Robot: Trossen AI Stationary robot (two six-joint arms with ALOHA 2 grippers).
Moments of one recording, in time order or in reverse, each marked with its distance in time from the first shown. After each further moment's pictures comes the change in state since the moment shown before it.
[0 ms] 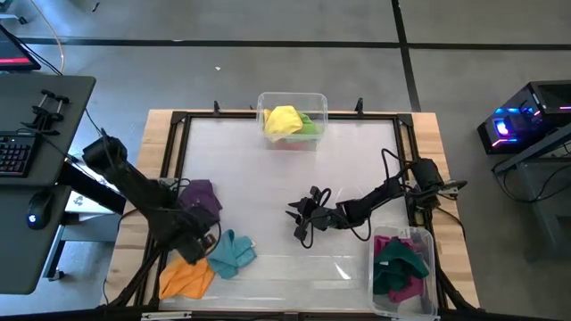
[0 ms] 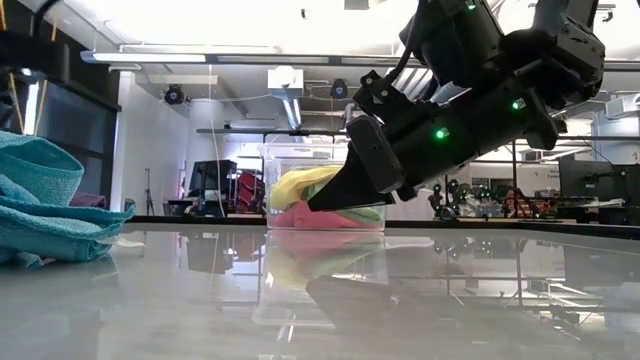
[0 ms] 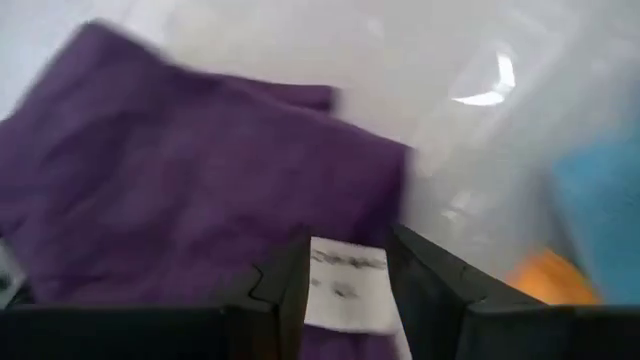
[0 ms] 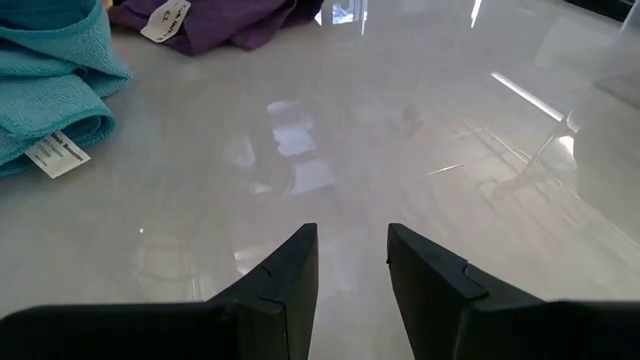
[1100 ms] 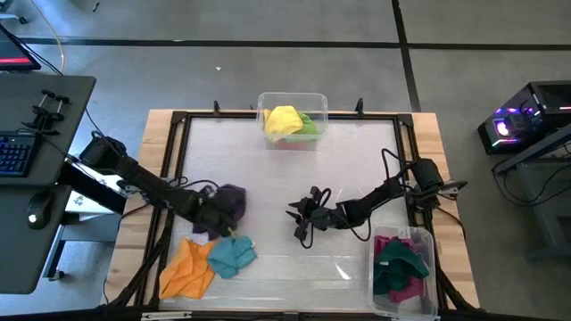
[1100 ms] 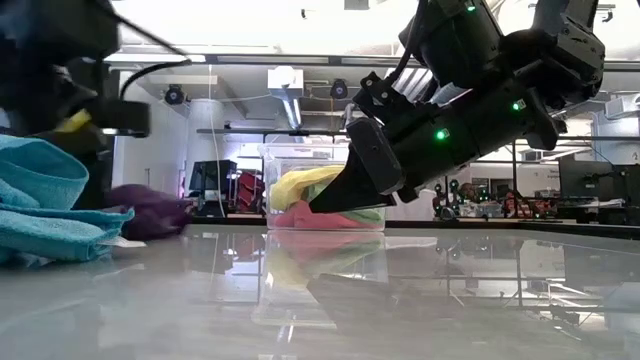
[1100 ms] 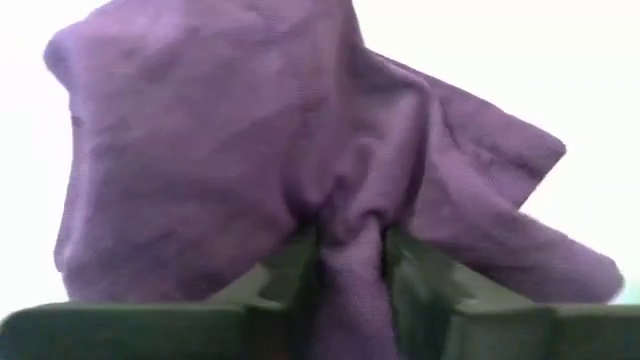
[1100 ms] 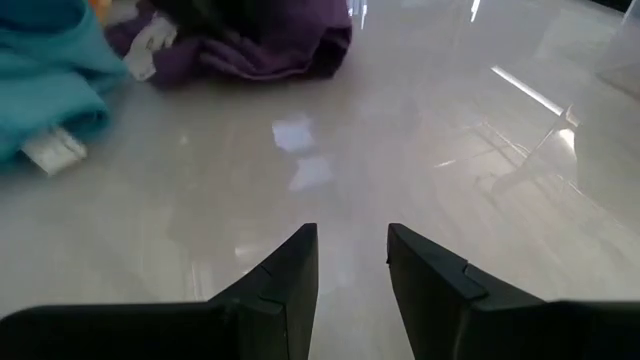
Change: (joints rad) left arm 0.375 -0.013 -0.219 0.603 0.009 0.548; right arm 0.002 0.000 0.000 -0.019 -0.004 0.012
